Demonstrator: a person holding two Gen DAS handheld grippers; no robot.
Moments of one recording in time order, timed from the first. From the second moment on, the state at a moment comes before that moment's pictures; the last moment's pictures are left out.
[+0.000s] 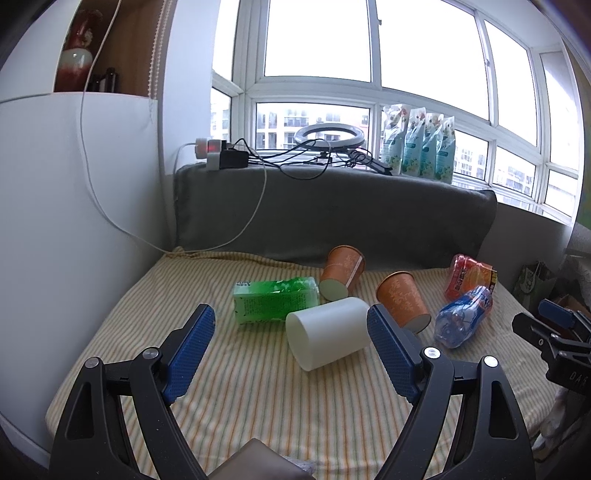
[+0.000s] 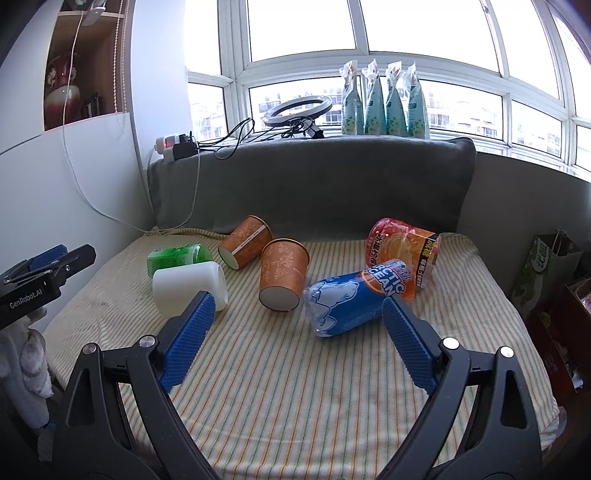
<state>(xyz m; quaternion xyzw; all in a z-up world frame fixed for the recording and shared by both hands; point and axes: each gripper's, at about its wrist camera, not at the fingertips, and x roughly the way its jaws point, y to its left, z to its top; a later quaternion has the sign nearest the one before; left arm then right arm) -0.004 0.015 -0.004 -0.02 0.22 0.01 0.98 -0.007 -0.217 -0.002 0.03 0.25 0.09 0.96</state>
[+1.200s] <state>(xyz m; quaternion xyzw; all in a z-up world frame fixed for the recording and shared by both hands) -0.006 0.099 -0.078 -0.11 0.35 0.05 0.93 0.164 0.030 -0.008 -0.34 0.37 0.39 0.77</state>
